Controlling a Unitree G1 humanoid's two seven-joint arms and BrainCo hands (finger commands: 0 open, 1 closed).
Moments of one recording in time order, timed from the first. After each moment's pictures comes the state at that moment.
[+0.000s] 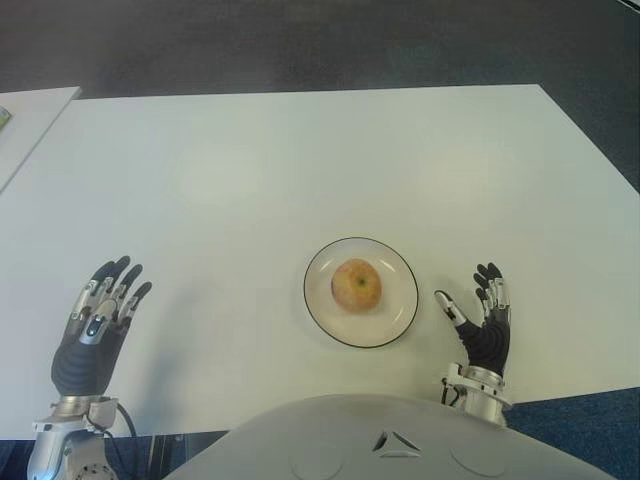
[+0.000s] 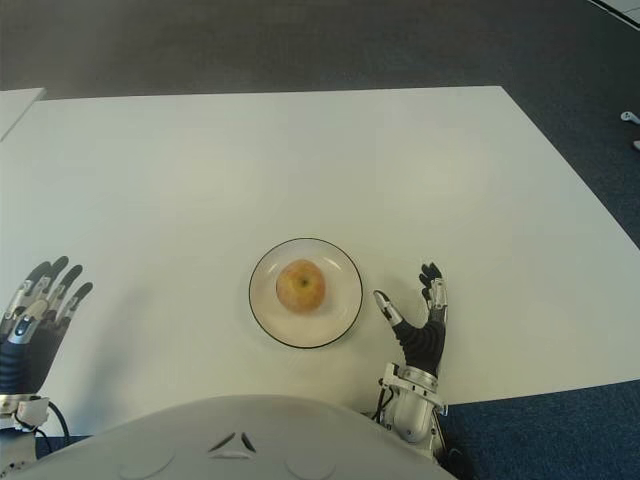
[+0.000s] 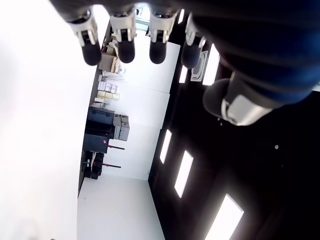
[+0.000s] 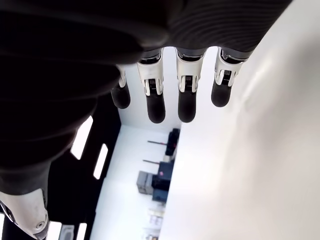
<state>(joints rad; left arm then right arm) 0.67 0.15 0.54 -0.12 -0.72 -0.25 -0.72 0.65 0.07 0.00 -0.10 -0.26 -0.45 -0.40</state>
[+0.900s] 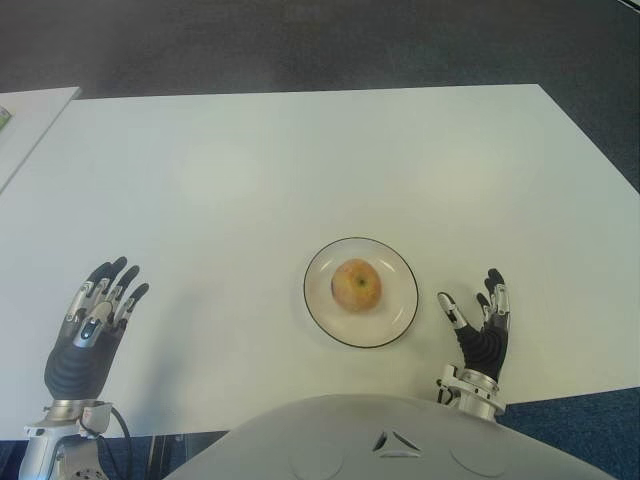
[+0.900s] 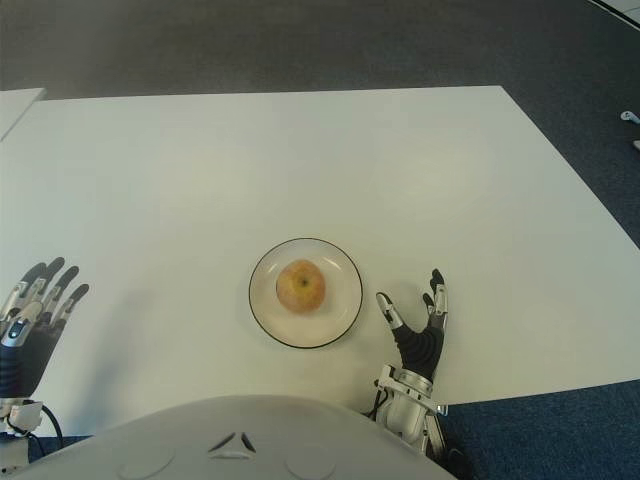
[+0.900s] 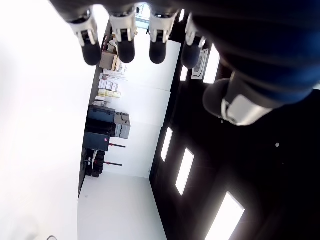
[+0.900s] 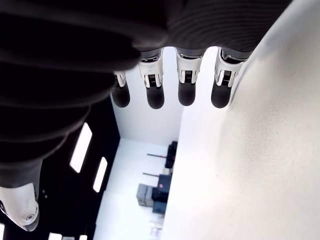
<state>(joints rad) 0.69 0.16 0.54 -0.15 -0.72 -0.24 -0.73 0.65 0.07 0.02 -0.06 -0.27 -0.49 -0.48</state>
